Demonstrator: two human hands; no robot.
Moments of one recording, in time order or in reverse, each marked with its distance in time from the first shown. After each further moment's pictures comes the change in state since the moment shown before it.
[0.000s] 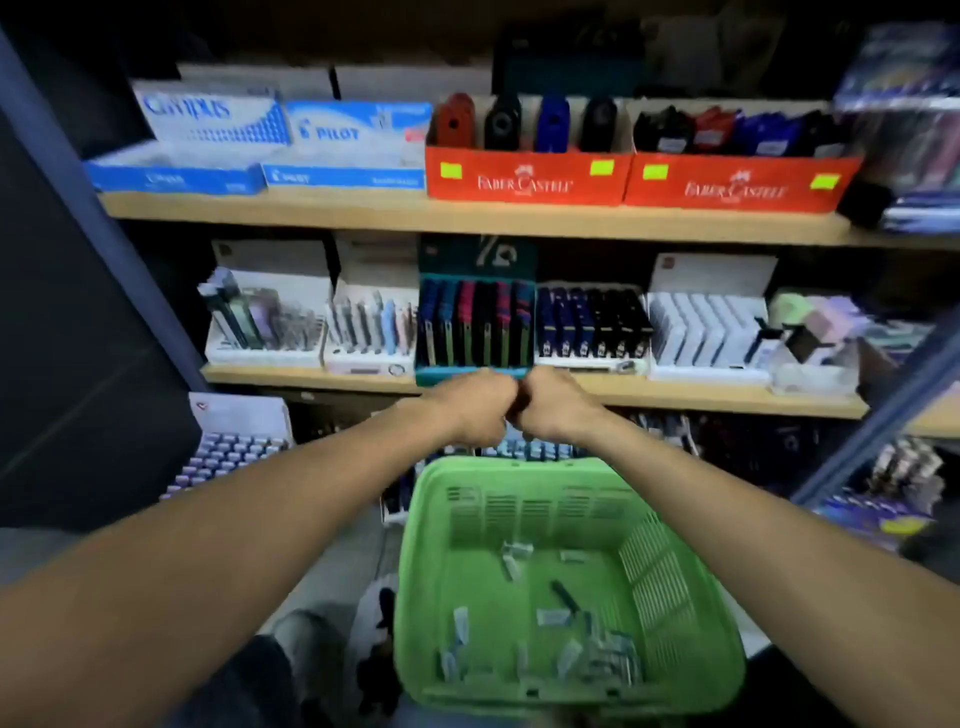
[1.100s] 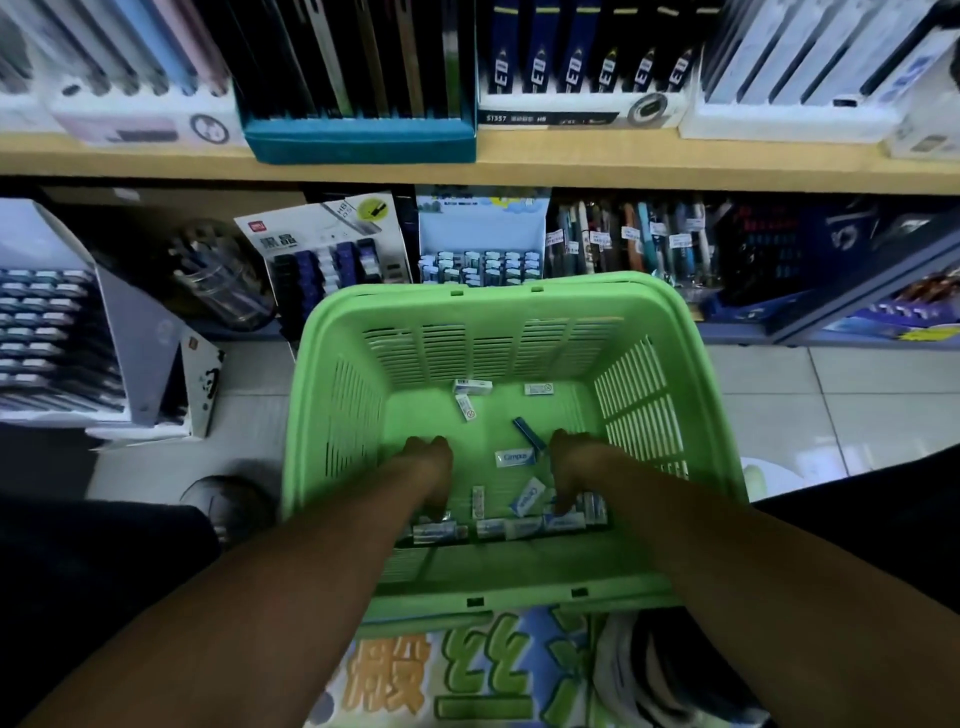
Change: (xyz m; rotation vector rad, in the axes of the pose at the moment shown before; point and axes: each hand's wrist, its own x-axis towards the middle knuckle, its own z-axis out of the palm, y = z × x) left_hand 0.037 0.005 0.348 -0.141 -0.837 -0.411; right_hand -0.038 0.226 0.252 -0.358 -0.894 0.369
